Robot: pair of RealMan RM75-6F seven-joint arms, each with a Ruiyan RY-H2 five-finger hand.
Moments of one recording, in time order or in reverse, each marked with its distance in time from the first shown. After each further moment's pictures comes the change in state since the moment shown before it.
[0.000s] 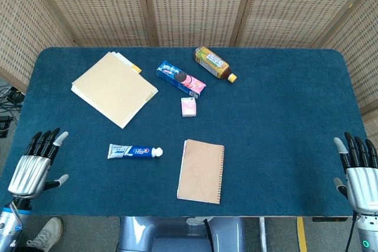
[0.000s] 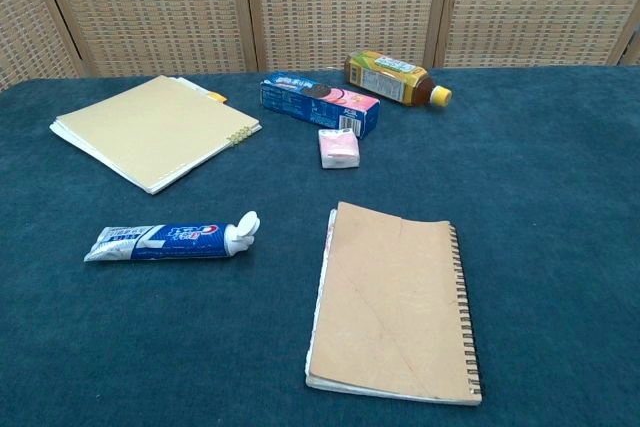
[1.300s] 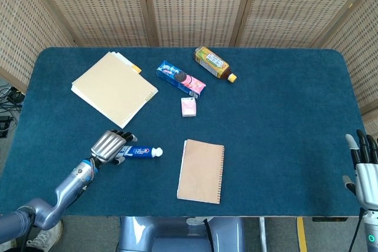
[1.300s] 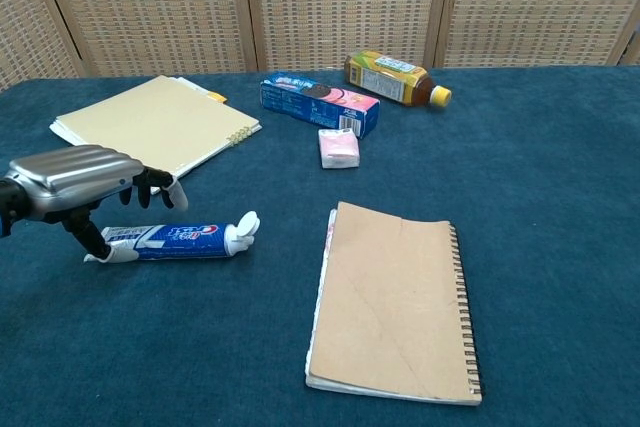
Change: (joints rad) left arm -0.445 -0.341 -0.041 0.432 -0.071 -0.513 -0.090; right arm 0.007 0.006 0.027 0.016 0.088 -0.039 0.010
